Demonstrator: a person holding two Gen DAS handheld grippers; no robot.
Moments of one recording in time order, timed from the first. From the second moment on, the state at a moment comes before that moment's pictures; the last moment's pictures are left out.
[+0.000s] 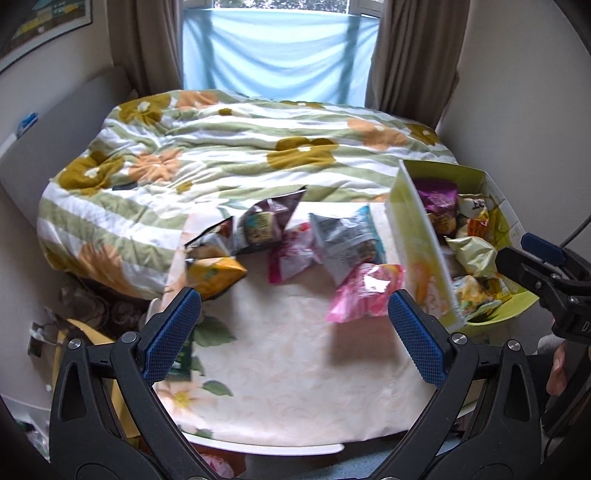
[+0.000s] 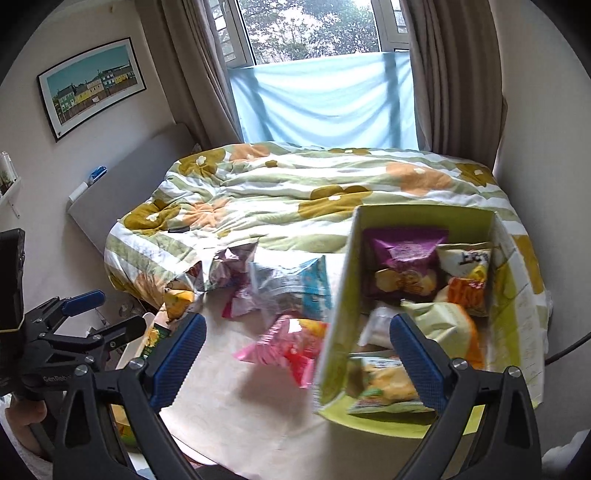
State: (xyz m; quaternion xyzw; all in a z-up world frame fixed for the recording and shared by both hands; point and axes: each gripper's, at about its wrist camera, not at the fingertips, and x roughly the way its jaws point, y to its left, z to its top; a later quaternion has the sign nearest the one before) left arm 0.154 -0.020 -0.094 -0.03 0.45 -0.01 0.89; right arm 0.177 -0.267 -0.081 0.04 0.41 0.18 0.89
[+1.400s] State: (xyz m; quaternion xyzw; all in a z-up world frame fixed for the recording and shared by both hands) left arm 0.322 0.134 -0.277 -0.14 0.60 -0.04 0.79; right arm 0.220 -0.130 -0.228 -0.03 0.46 -0.05 0.89
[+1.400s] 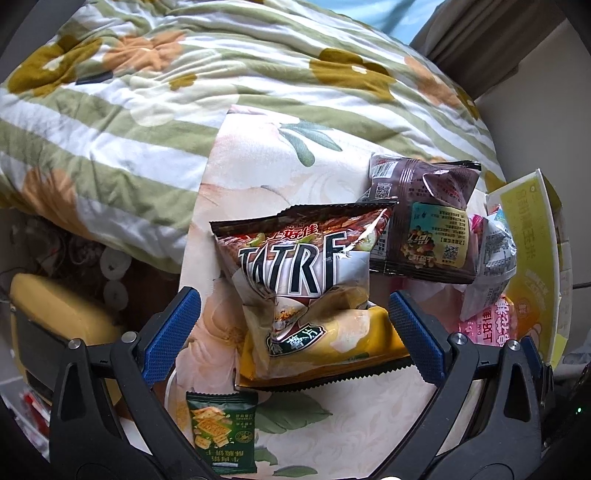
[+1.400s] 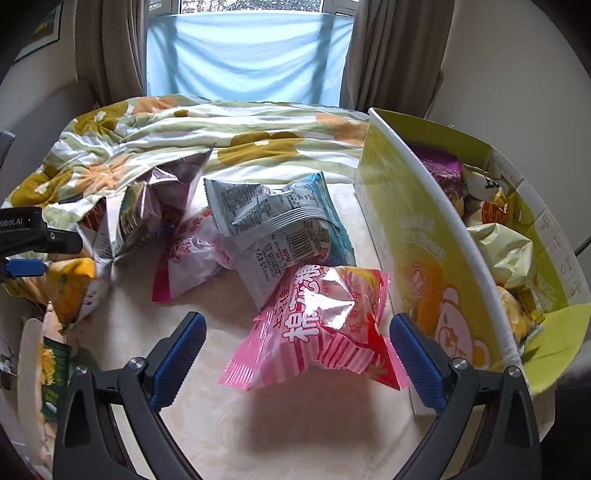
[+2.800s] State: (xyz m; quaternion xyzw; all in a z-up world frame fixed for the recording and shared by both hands) left arm 0.278 0.099 -0.276 -0.06 0.60 -0.08 0.79; right arm 0.241 -0.153 -0.275 -0.05 0.52 -0.05 0.85
